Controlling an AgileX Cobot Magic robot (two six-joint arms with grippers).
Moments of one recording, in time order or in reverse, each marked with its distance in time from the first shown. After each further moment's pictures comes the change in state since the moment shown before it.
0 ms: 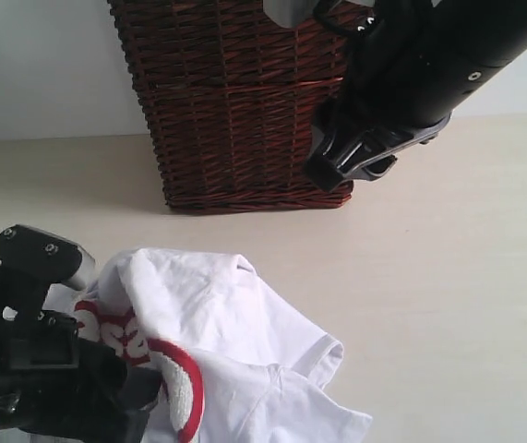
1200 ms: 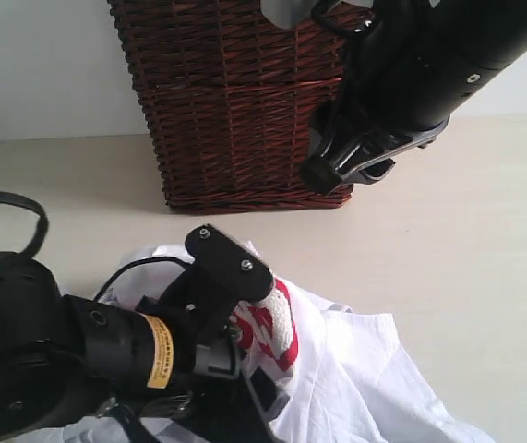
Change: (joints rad) left arm -0.202 0.354 -0.289 0.068 -0.025 0.053; right arm 0.000 0.000 0.000 0.023 0.010 -0.002
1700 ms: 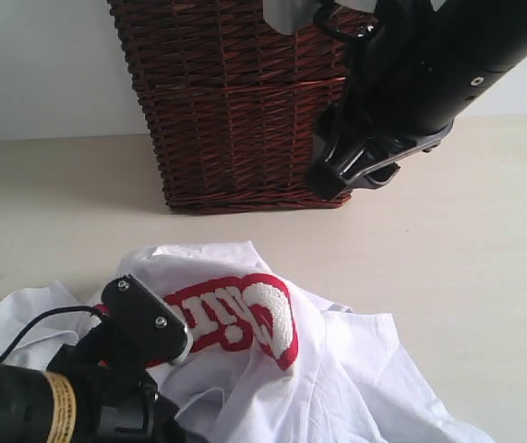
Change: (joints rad) left arm 0.020 -0.152 0.225 0.006 0.023 -0.003; right arm 0.000 0.000 0.000 0.000 0.023 0.000
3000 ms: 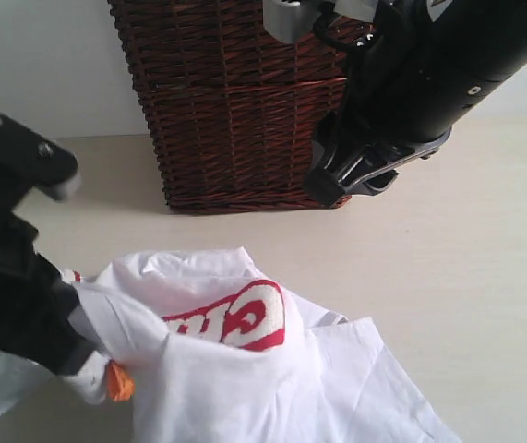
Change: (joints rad) left arm 0.184 -0.278 -0.289 0.199 0.646 -0.046; right arm 0.000 -0.002 0.021 0.002 -0.016 0.000
